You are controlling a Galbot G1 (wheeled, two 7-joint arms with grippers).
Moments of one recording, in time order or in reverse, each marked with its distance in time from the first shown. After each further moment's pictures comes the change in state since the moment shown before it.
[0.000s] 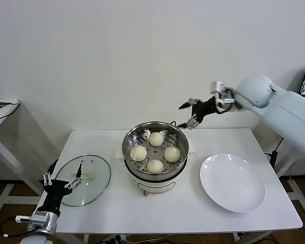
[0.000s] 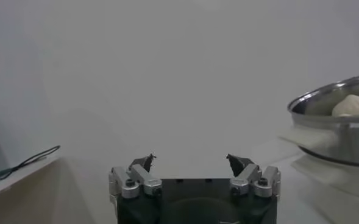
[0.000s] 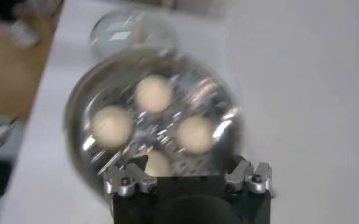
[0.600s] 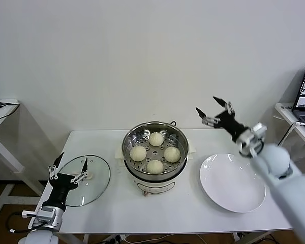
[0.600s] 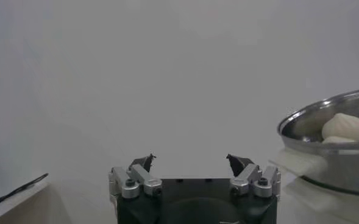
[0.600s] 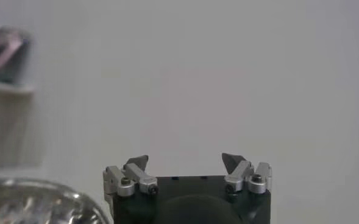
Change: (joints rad) left arm -0.026 0.013 0.052 -0.017 0.042 -0.012 -0.027; right arm -1.100 0.178 0.935 0.294 -0.058 0.343 0.595
